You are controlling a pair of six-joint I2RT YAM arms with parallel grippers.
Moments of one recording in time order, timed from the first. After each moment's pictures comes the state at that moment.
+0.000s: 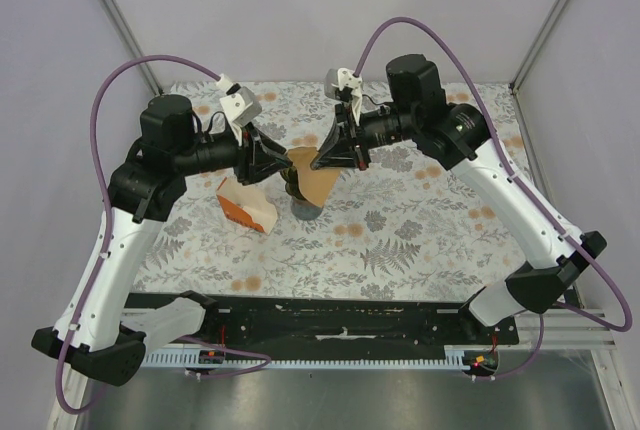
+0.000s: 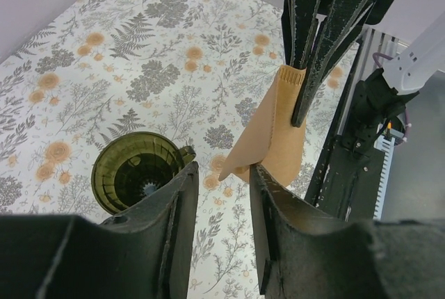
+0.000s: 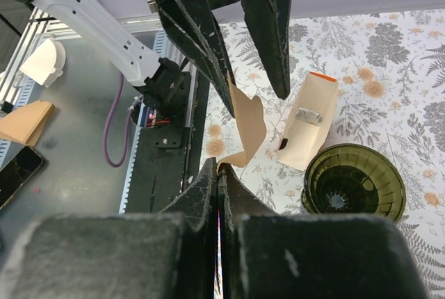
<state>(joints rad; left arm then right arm) -0.39 1.08 1.47 -0.71 0.74 0.14 0.68 1.53 1.85 -0.72 -0.93 -0.19</state>
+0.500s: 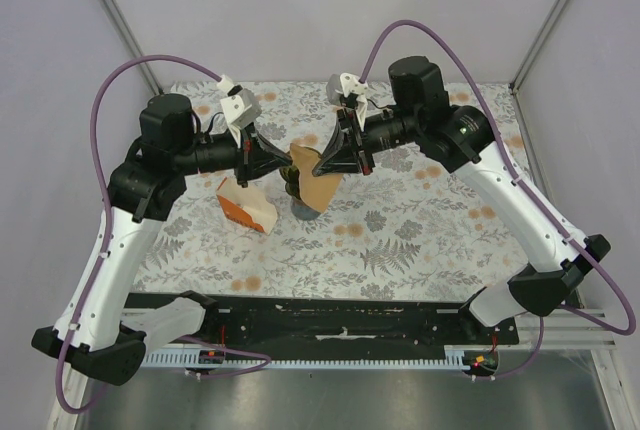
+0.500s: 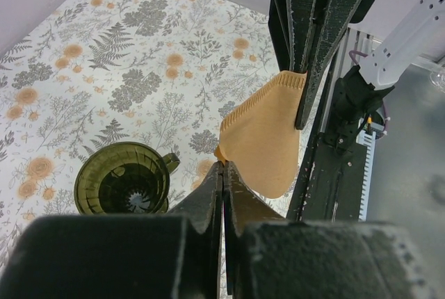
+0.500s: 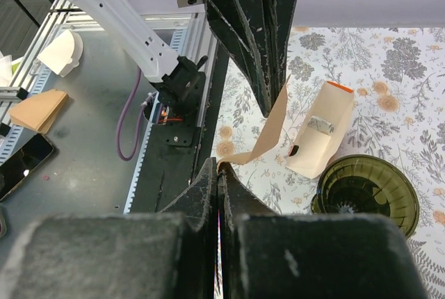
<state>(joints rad) -0.39 1.08 1.47 -0.71 0.82 0.15 0.68 1.50 1.83 -0.74 -1.01 -0.24</state>
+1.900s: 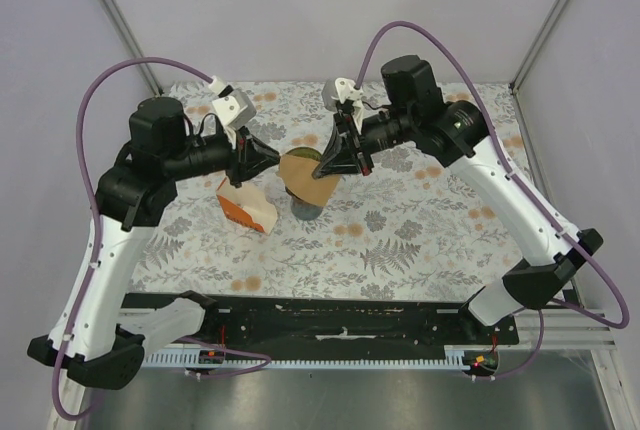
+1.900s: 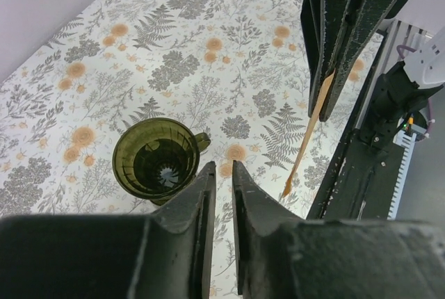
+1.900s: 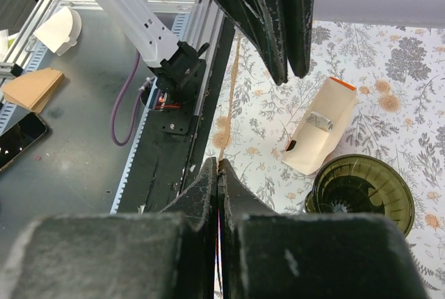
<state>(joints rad) -0.39 1.06 1.51 -0.79 0.67 0.19 0.68 1.55 1.88 -0.83 -1.03 -0.36</state>
